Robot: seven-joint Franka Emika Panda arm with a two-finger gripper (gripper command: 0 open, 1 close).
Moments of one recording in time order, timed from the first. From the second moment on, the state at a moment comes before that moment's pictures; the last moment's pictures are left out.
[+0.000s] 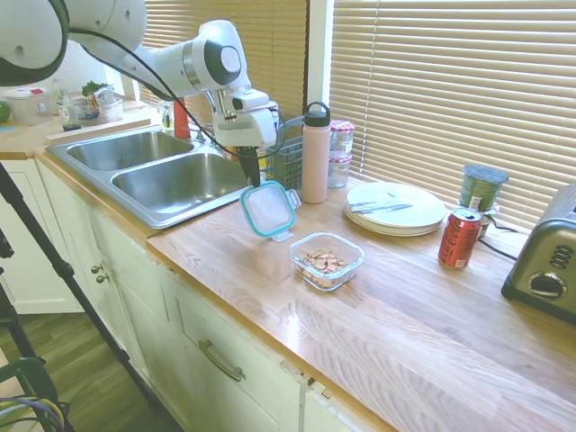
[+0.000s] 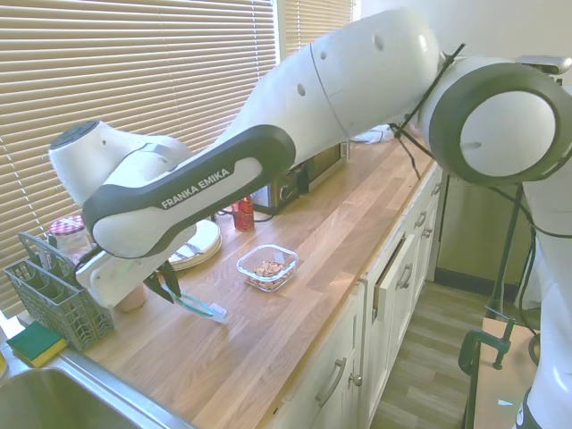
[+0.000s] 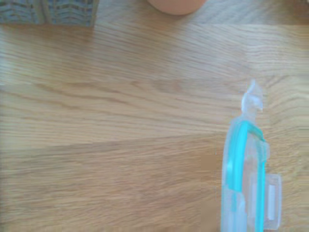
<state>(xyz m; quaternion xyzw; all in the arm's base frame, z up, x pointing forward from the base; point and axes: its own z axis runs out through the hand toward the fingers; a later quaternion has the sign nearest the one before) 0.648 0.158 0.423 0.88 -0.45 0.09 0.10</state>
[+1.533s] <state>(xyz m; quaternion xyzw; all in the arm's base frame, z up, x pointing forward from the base) 0.603 0.028 0.490 0.88 -0.46 0.08 0.03</state>
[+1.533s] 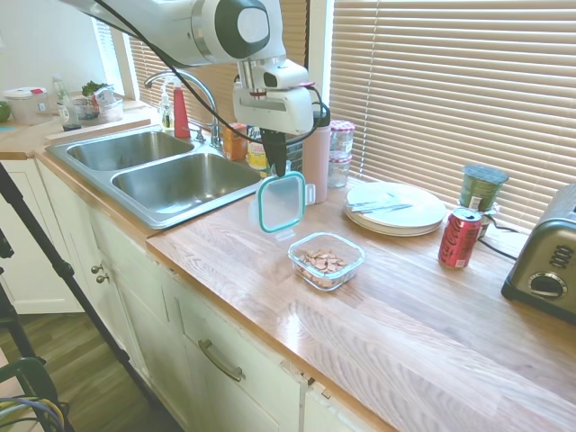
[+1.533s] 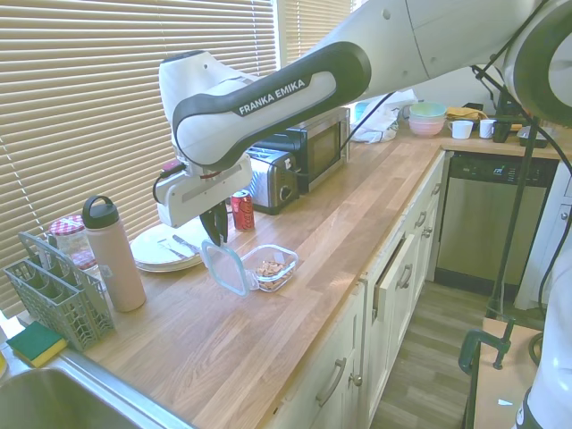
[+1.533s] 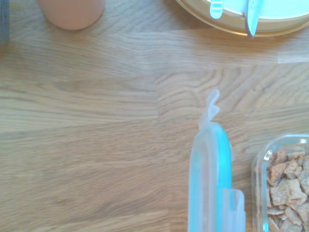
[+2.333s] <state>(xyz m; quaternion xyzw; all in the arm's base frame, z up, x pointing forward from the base) 0.592 0.002 0.493 0.88 -0.47 0.09 0.01</state>
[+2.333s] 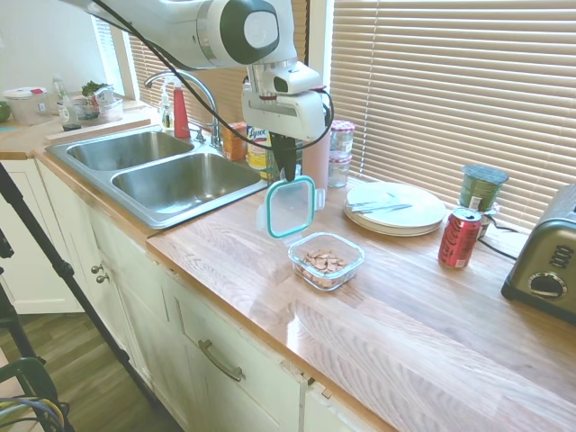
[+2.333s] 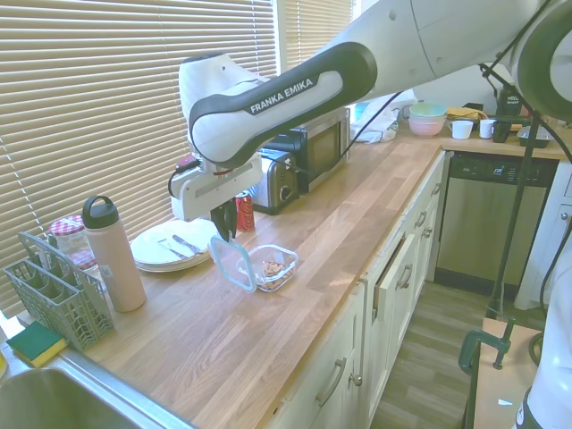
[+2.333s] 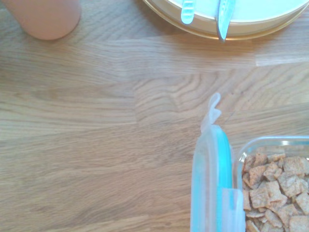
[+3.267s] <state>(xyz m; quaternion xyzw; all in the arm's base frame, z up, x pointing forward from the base) 0.568 -0.063 0.504 0.87 -0.48 0.10 -0.02</state>
